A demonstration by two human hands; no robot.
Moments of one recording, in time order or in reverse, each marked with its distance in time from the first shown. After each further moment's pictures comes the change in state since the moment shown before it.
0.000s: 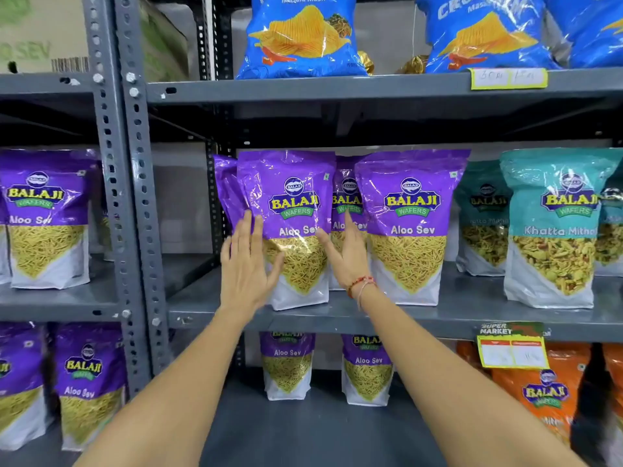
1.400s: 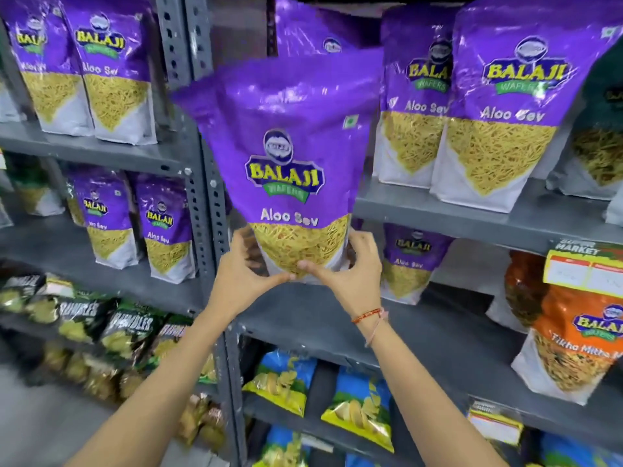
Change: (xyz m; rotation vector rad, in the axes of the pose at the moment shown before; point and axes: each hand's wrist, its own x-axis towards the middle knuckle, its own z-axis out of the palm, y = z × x) left_hand -0.201 -0.035 -0.044 -0.667 -0.202 -0.542; right_hand -0.193 0.014 0.055 0.310 -0.080 -0.004
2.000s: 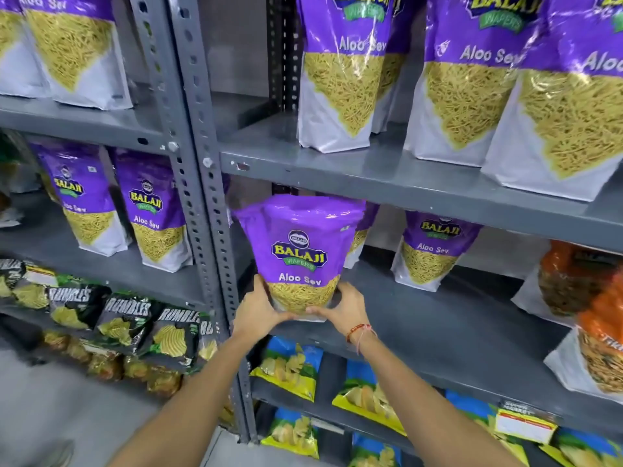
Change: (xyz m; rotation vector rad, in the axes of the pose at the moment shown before) left_hand -0.009 -0.143 0.051 0.371 -0.246 -0.425; right_hand -0.035 0.159 0.077 -0.222 -0.399 0.466
